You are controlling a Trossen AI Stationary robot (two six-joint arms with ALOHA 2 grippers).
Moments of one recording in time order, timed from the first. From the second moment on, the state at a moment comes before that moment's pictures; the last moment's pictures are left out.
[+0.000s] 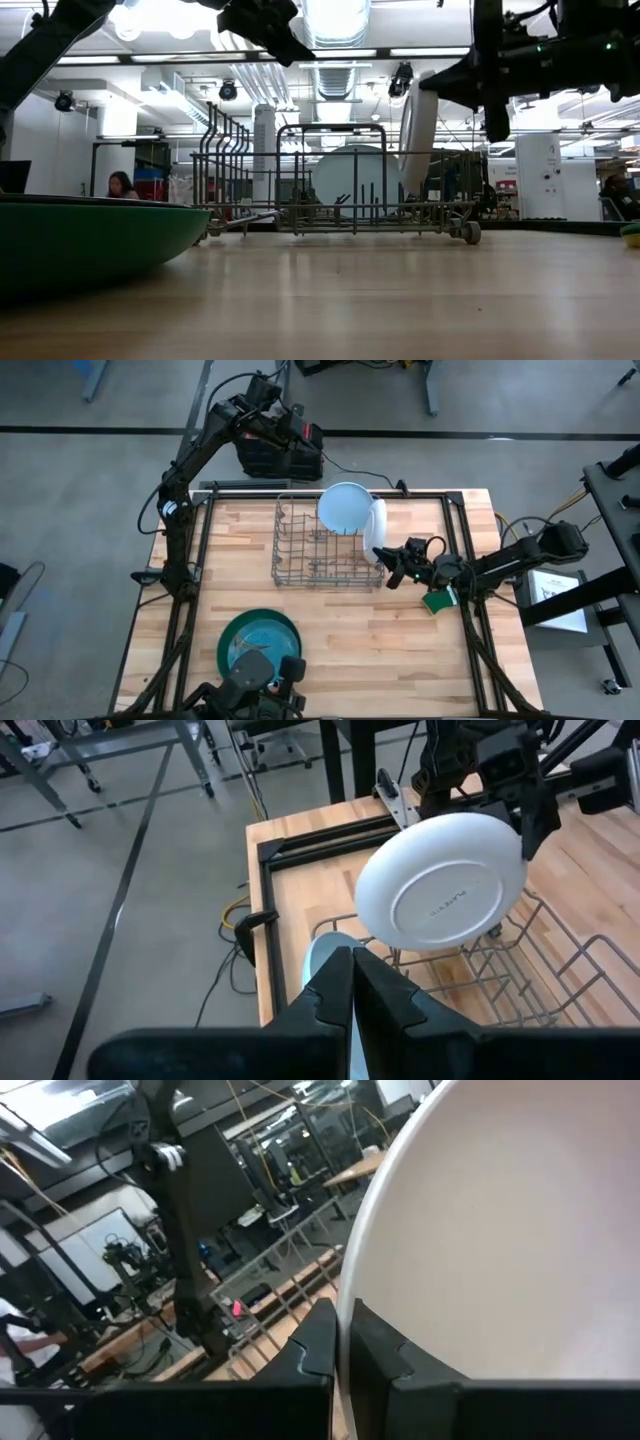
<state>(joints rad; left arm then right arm) 0.81 2.00 2.35 -1.06 0.75 0.75 0.13 1.20 0.22 1.04 0.61 0.49</state>
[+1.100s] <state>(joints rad) 0.81 2.01 2.35 -1.06 0.75 0.75 0.12 1.41 0.25 1.14 0.61 0.53</state>
